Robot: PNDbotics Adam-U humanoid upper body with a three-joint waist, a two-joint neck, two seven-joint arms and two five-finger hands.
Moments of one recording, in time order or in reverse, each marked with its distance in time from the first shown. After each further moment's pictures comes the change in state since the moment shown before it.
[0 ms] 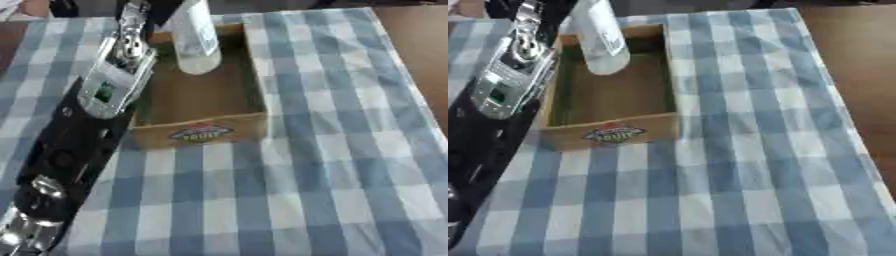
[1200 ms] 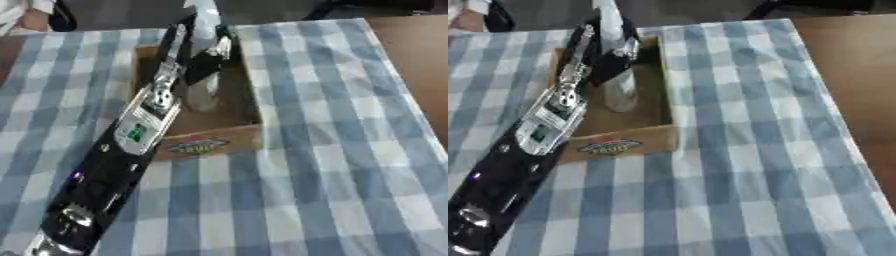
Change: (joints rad) left arm 0.053 -0.038 -0.029 0.144 -0.086 -0.030 -0.034; right arm 0.003 0.009 -0.006 0.000 -0.002 0.002 -0.007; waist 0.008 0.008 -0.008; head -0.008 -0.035
